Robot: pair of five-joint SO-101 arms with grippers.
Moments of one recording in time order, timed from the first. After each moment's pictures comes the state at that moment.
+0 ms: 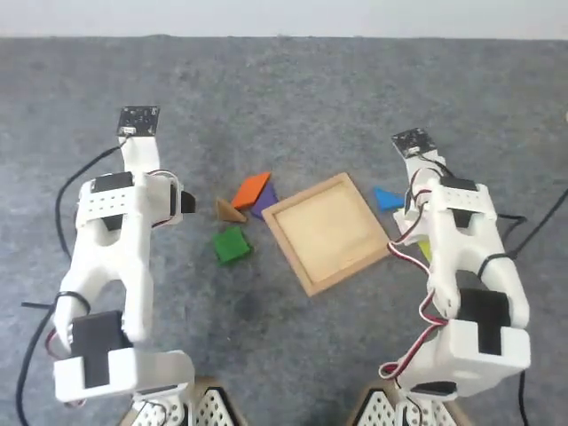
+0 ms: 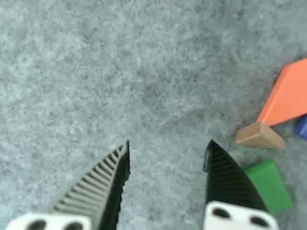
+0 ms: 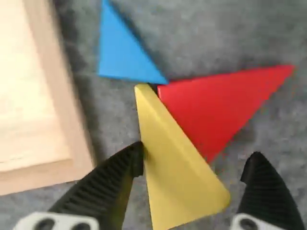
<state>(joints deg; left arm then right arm) -17.5 -2.8 33.3 54.4 -4.9 3.5 5.5 30.2 51.1 25.7</state>
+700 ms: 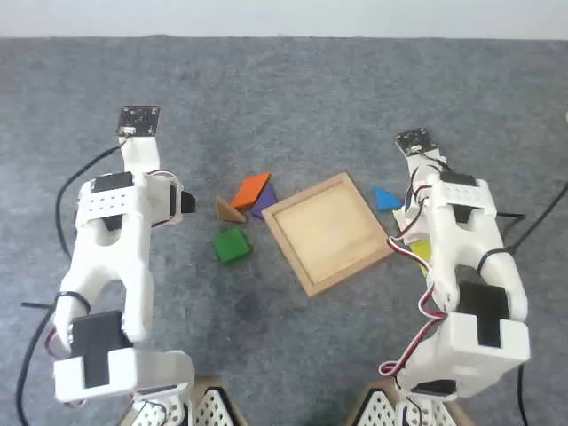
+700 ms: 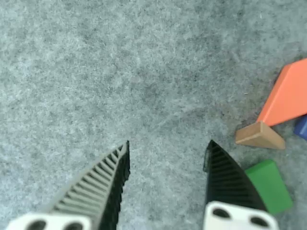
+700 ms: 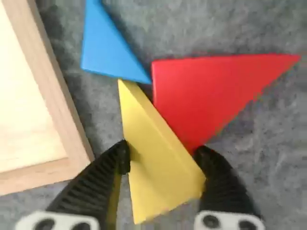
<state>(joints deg) -17.5 -2.8 33.3 54.4 -4.9 3.4 8.4 27.5 54.0 23.8</state>
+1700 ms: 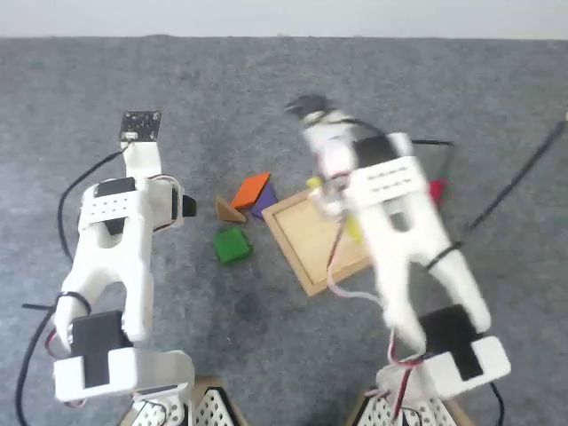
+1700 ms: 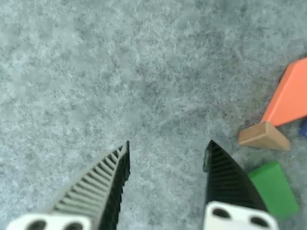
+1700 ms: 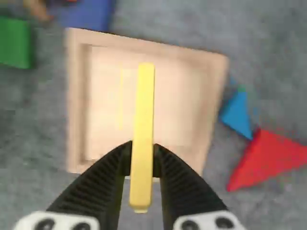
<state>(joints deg) -17.5 -2.8 35.9 51.1 -4.9 -23.6 -0.4 6.2 78.3 18.4</state>
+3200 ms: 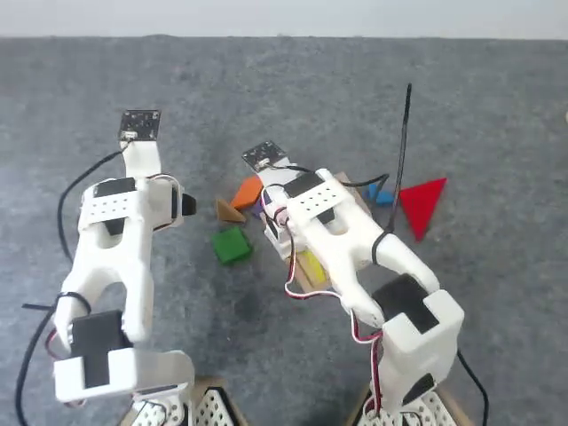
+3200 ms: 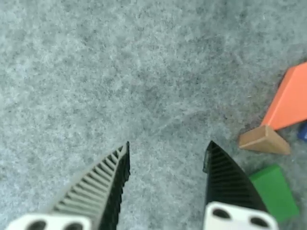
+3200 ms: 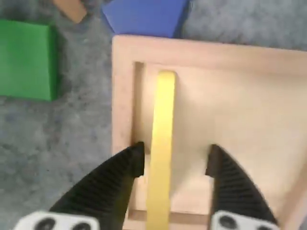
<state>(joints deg) -17.5 -2.8 36.1 50.3 -4.9 -36.0 16.3 13.2 63.7 2.4</state>
